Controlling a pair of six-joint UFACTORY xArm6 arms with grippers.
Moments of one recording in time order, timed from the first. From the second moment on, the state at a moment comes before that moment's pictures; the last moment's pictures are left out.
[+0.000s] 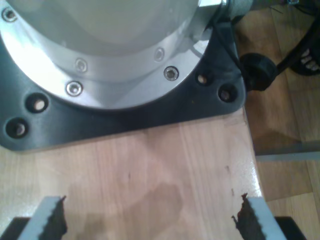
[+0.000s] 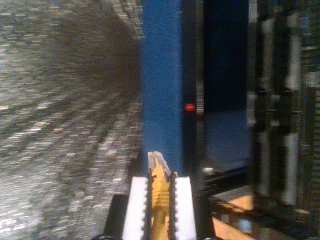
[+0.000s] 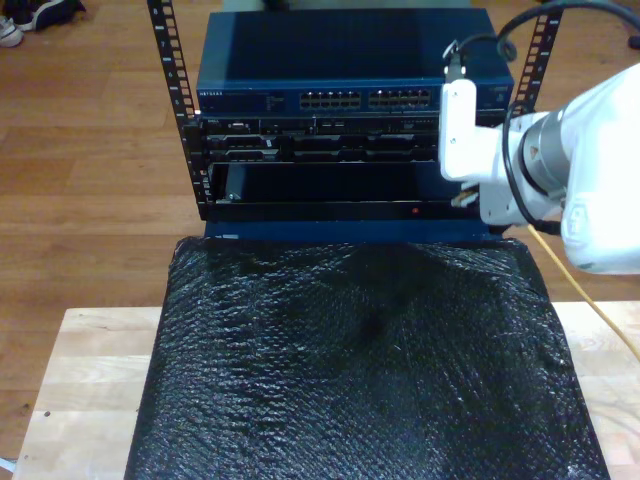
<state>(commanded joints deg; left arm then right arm) 79.0 -29.0 -6.3 6.1 62.2 -185.4 12.7 -14.8 -41.8 9.8 16.5 -84.9</state>
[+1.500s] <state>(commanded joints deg) 79.0 -29.0 -6.3 6.1 62.2 -185.4 18.6 0.6 -51.7 -1.5 -1.6 -85.2</state>
